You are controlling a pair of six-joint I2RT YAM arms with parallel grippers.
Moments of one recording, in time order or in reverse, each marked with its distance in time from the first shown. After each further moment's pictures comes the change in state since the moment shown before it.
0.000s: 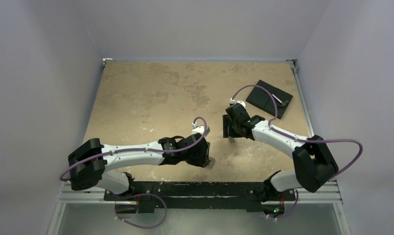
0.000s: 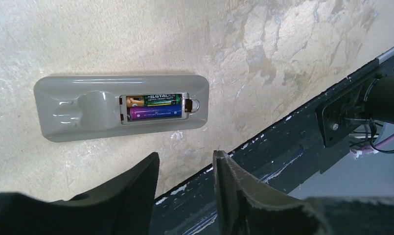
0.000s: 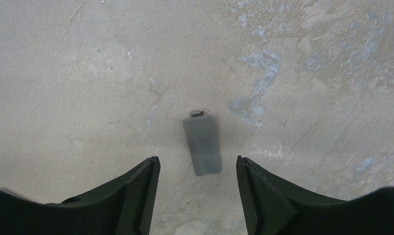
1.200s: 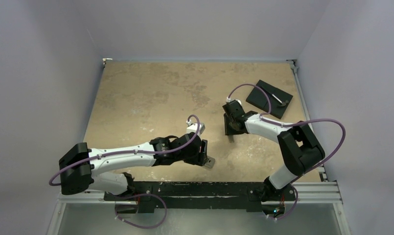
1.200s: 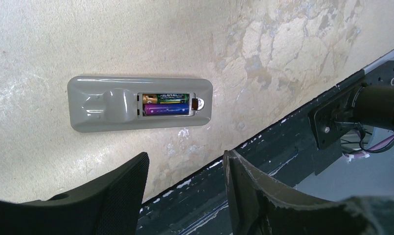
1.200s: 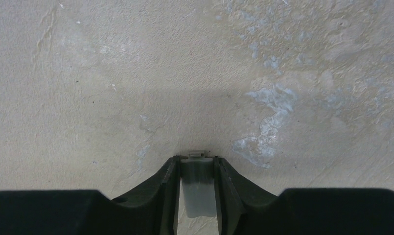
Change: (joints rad) left arm 0.001 -0.114 -0.013 -0.052 -0.063 0.000; right arm -0.053 0.206 0.063 0.079 -0.033 -0.058
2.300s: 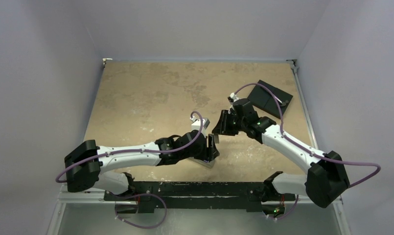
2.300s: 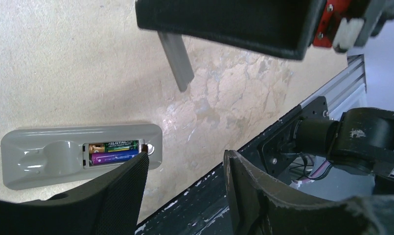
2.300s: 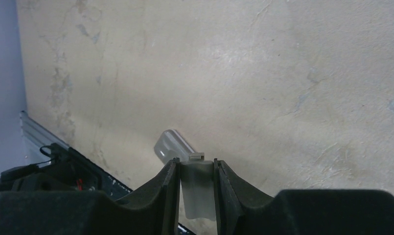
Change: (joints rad) left arm 0.002 0.065 -0.010 0.257 -0.004 -0.053; right arm 0.027 -0.347 -0.045 0.004 -0.414 0.211
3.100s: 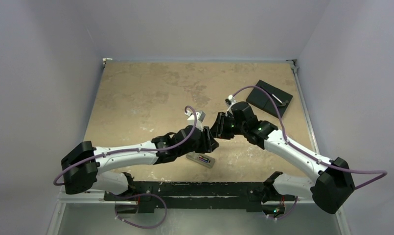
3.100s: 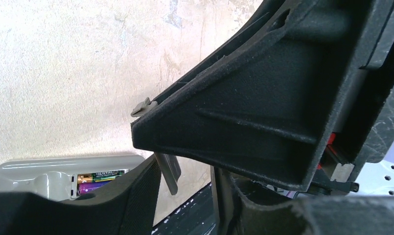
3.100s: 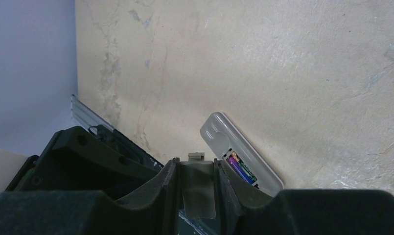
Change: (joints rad) left arm 0.052 -0.031 -0.024 0.143 -0.024 -0.034; right arm 0.098 -0.087 -0.013 0.026 -0.054 0.143
